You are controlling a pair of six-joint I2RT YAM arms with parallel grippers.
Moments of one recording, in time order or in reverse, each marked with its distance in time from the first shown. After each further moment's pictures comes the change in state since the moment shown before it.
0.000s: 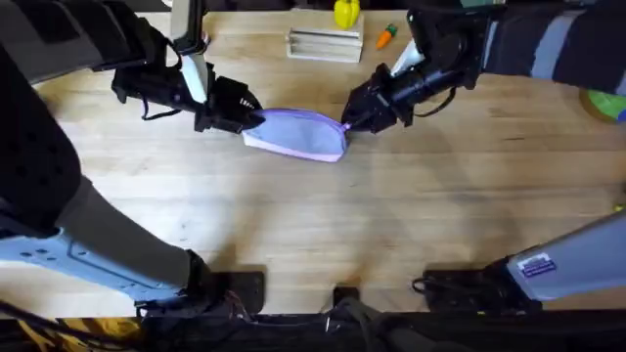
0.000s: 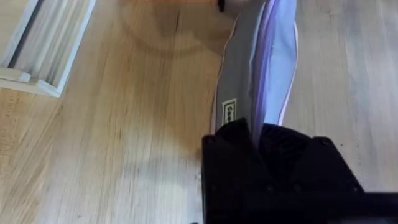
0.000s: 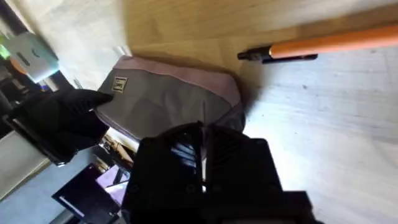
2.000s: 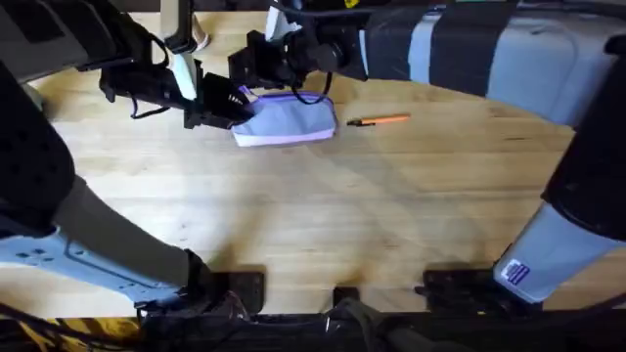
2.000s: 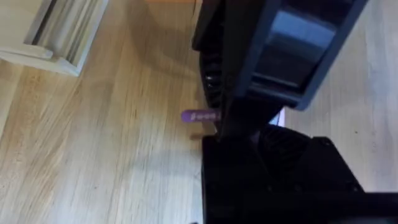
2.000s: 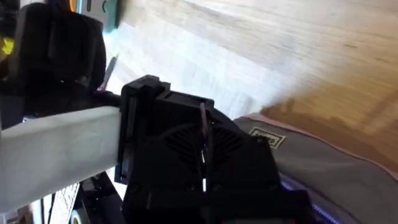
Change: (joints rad) left arm 0.043 0.000 0.013 0.026 -0.029 -0.012; right arm 0.428 0.223 0.364 0.432 0.241 -0.100
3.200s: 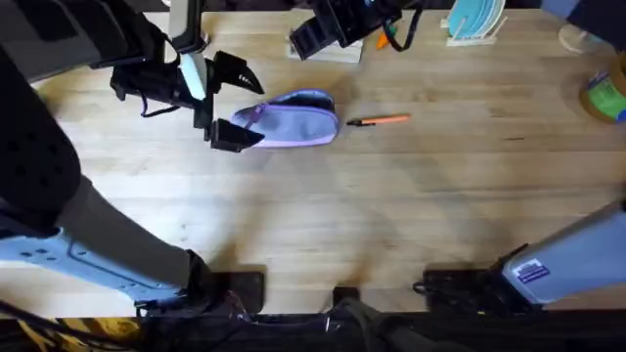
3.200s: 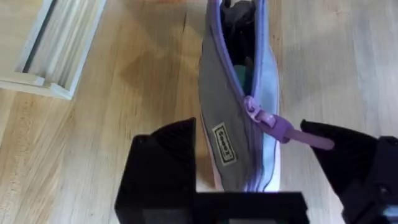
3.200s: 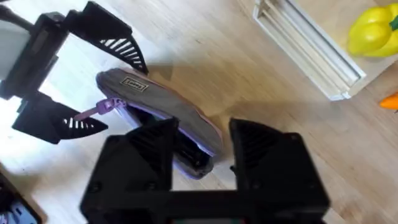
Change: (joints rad) left arm -0.045 0.000 0.001 -0.012 0.032 0.016; right arm -0.207 -0.182 0.149 -0.551 0.183 -0.785
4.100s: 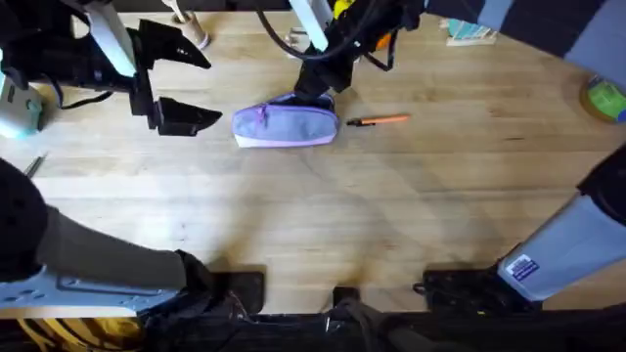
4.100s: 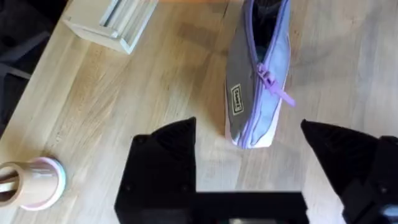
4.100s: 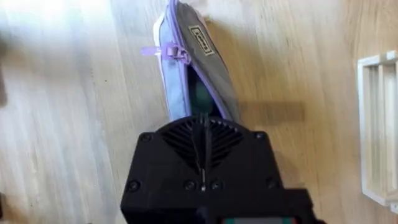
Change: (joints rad) left arm 0.228 -0.131 0.132 -0.236 0.002 0.003; right arm 0.045 0.110 0.000 -0.106 -0.239 -0.606
